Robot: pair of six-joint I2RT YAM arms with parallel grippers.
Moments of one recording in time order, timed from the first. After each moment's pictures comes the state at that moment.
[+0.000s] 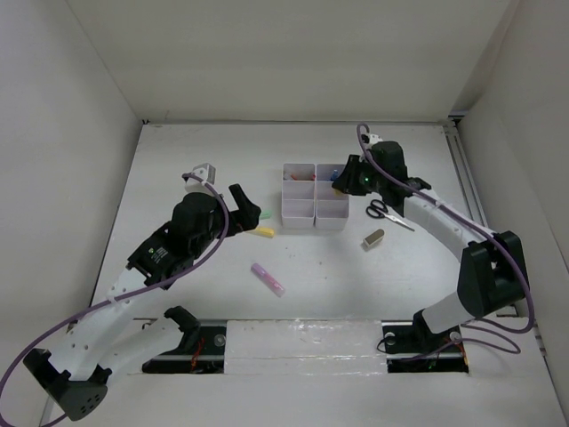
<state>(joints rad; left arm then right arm) -0.67 0.81 0.92 -0.59 -0.26 -0.70 0.35 1.51 1.08 -0.15 -0.24 0.44</state>
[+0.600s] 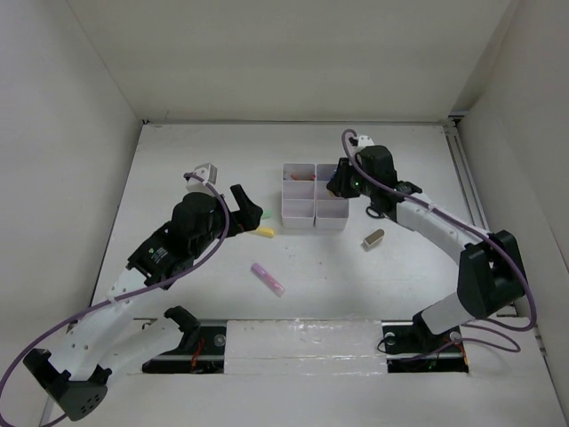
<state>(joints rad) -0.67 0.81 0.92 -0.58 -0.23 -0.69 0.44 1.51 1.07 -0.09 -0.13 0.36</state>
